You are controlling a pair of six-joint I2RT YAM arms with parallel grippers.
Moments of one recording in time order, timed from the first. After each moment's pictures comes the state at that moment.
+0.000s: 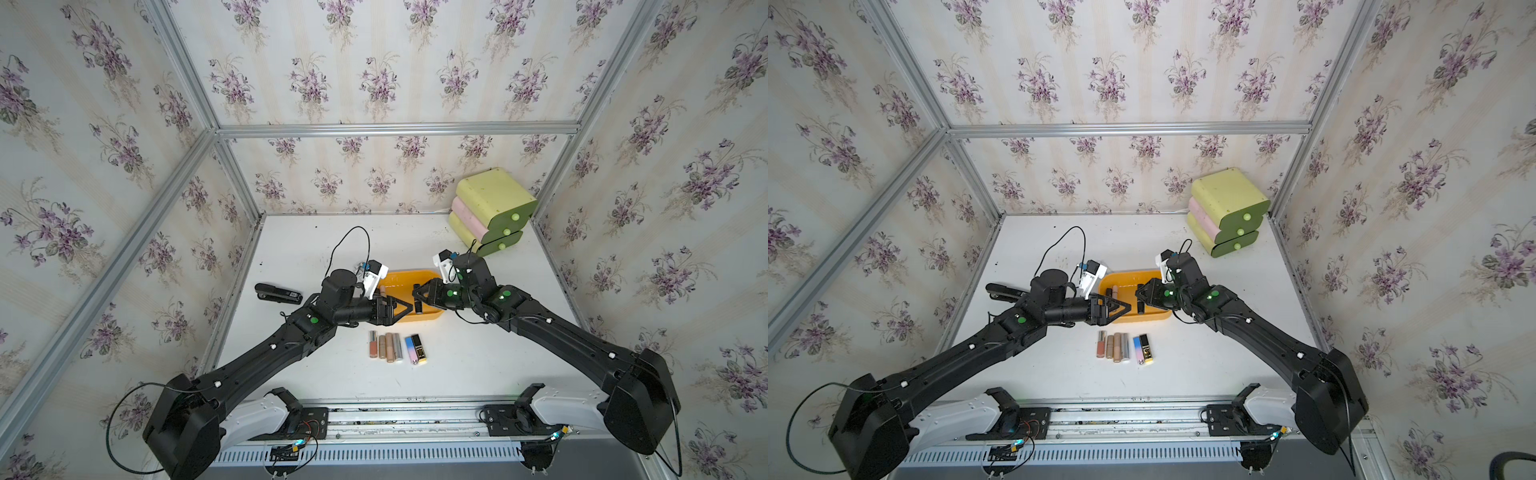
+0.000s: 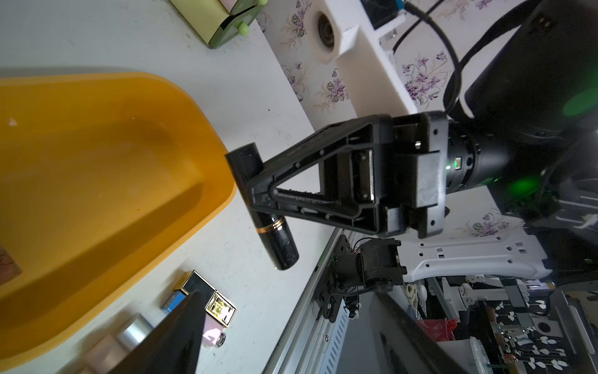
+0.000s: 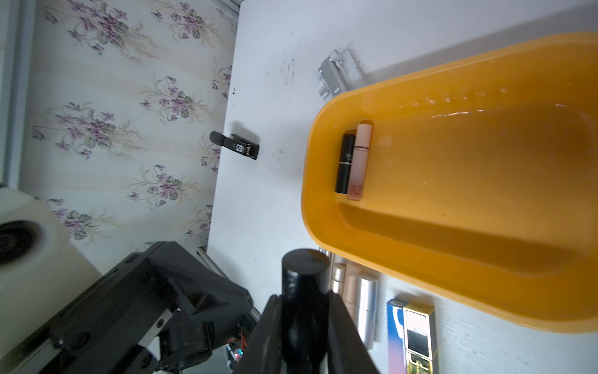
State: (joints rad) left arm -0.64 1.15 0.74 -0.01 0.58 -0.67; right arm 0.66 1.28 0.92 -0.29 -0.39 0.81
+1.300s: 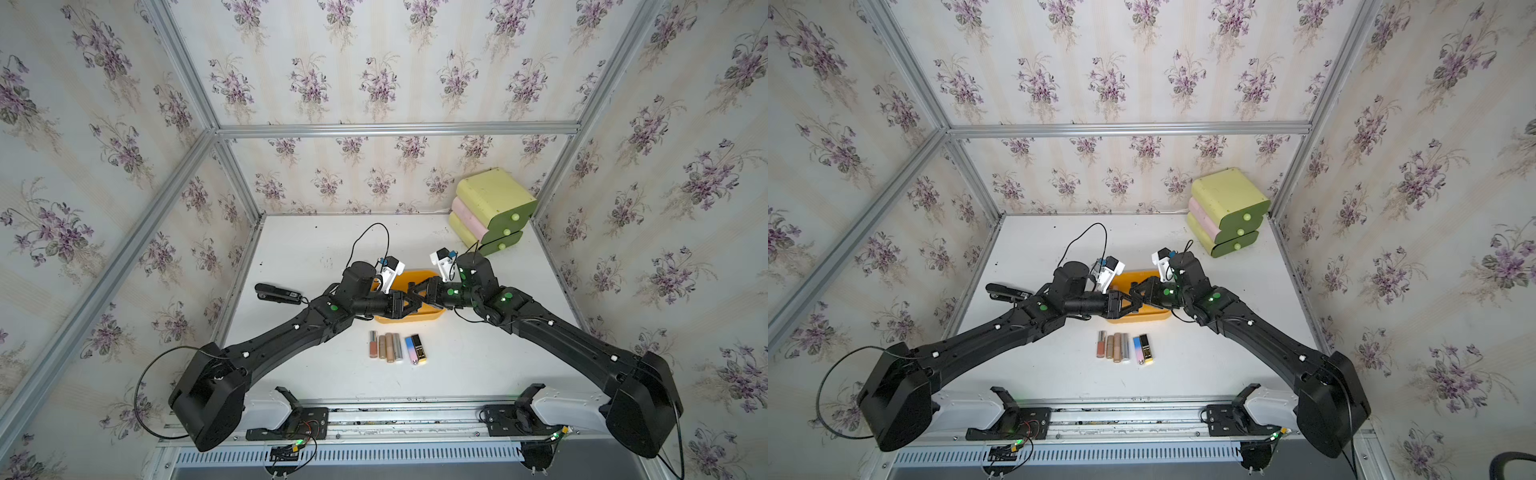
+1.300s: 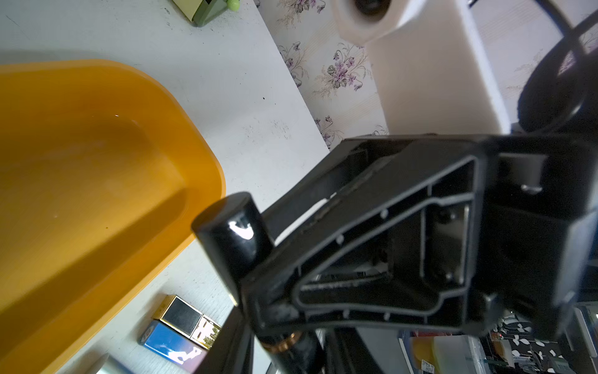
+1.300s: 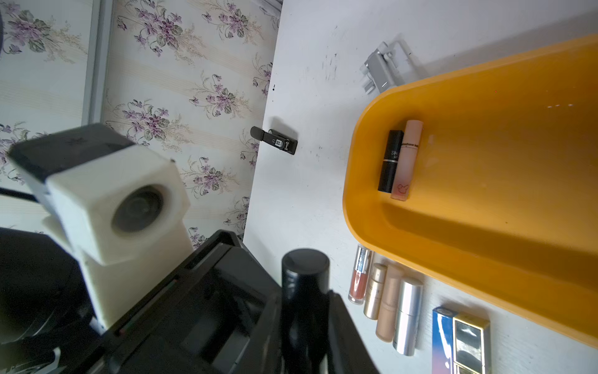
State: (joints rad) left arm -0.69 1.33 0.84 0.01 0.58 -0.68; right arm 0.66 1.26 0.90 -0.21 -0.48 0.86
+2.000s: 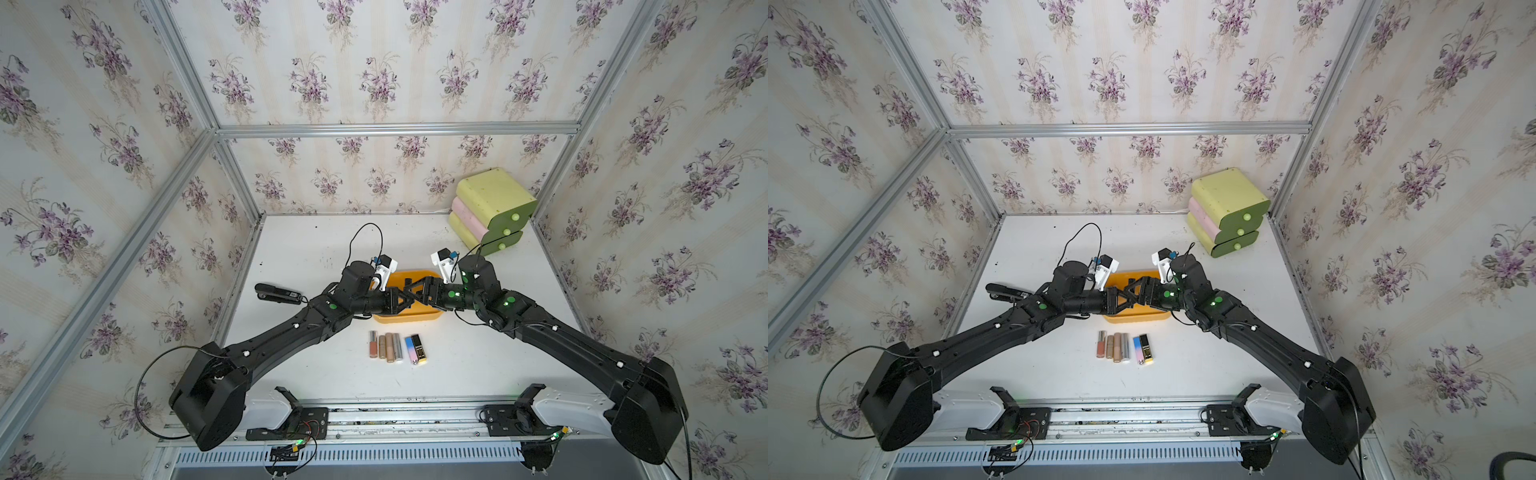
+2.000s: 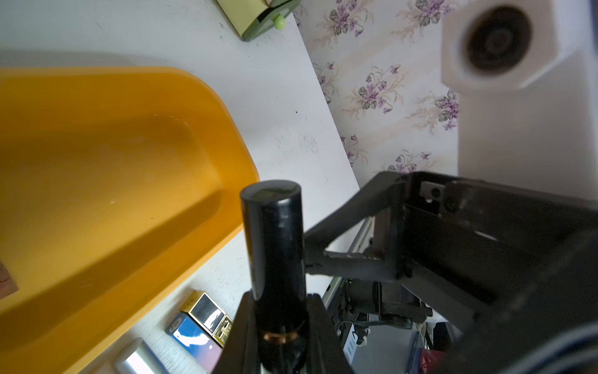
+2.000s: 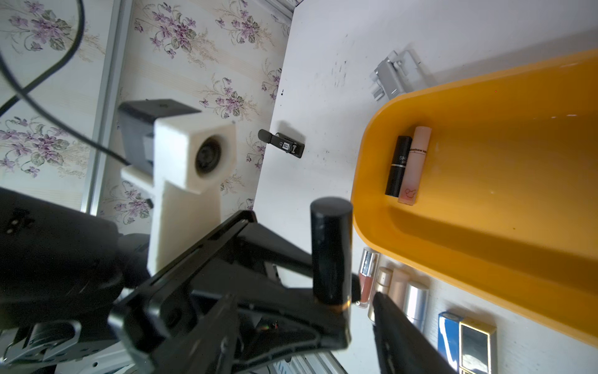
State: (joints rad) left arm -0.67 1.33 0.84 -0.02 0.48 -0.73; right arm 0.68 1.21 0.87 -0.18 -0.46 0.85
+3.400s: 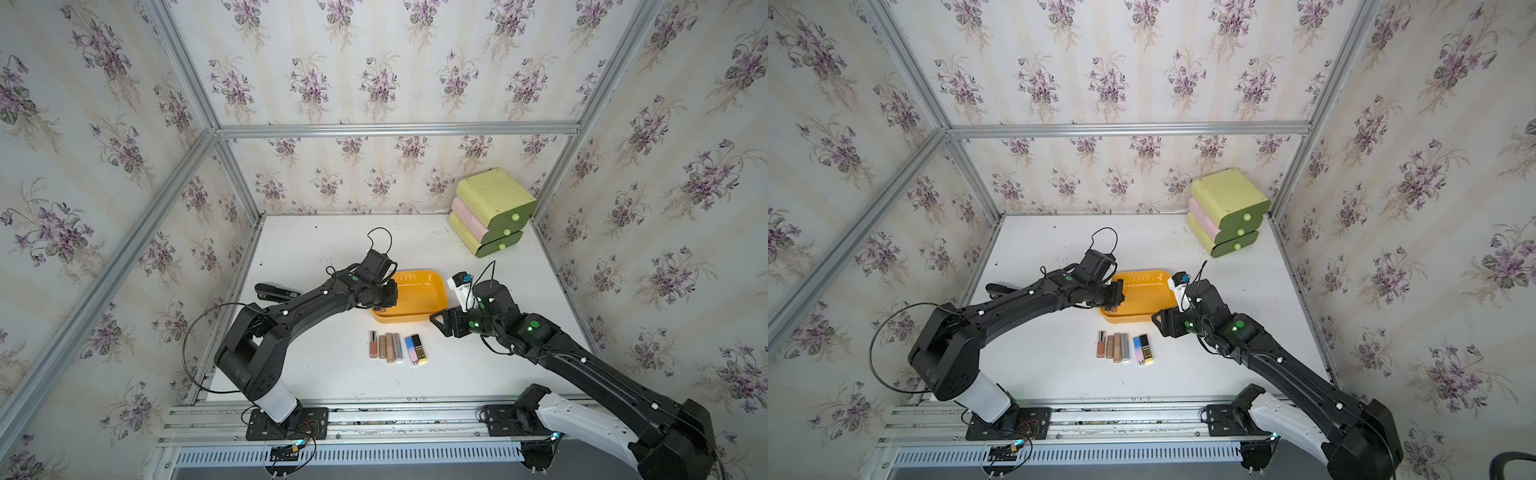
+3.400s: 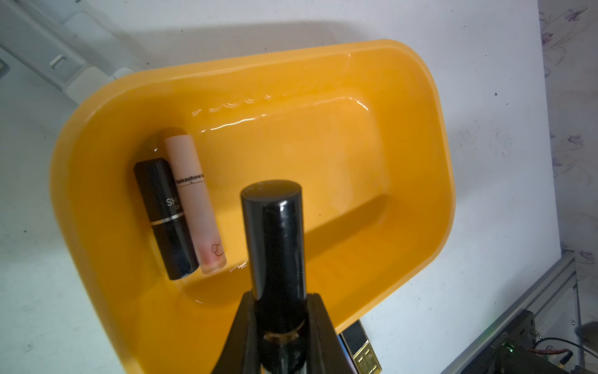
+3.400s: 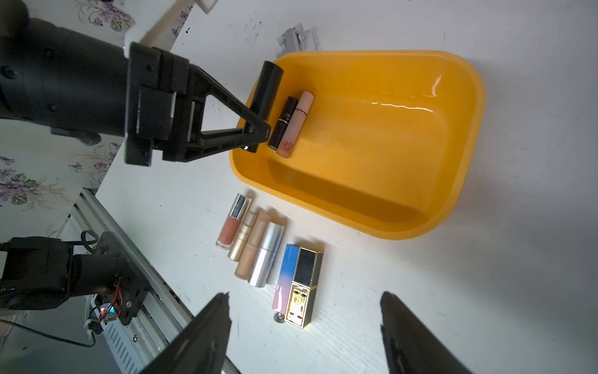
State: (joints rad) left arm -0.64 1.65 1.13 -0.48 0.15 -0.56; right arm 0.67 0.96 0.69 -0.46 -0.21 0.40
